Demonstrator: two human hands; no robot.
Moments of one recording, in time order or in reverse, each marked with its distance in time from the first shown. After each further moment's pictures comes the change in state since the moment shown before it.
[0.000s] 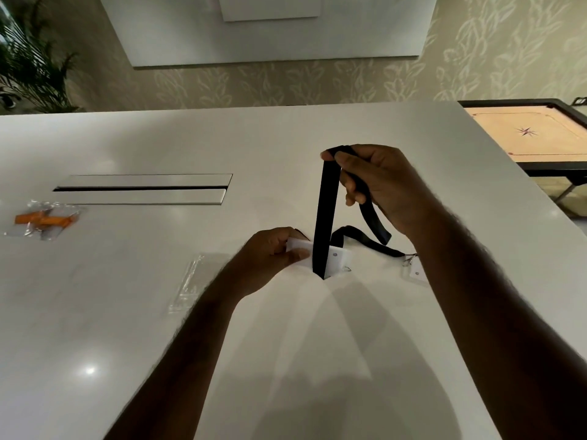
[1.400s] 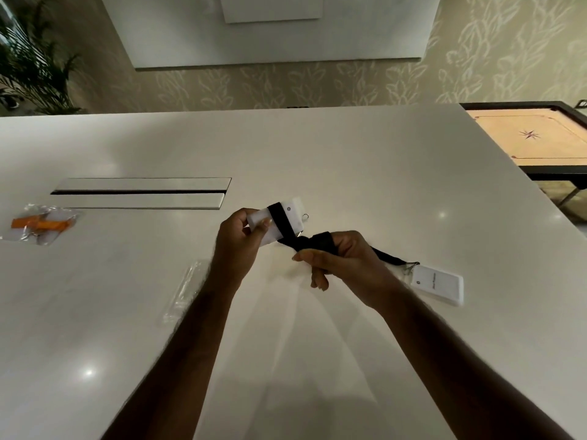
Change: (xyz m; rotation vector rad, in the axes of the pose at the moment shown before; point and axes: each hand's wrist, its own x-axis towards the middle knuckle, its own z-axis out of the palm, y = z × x) left_hand 0.031 -0.026 -0.020 0.097 0.629 -0.092; right_hand -0.054 0.072 0.052 0.230 -0.183 0.089
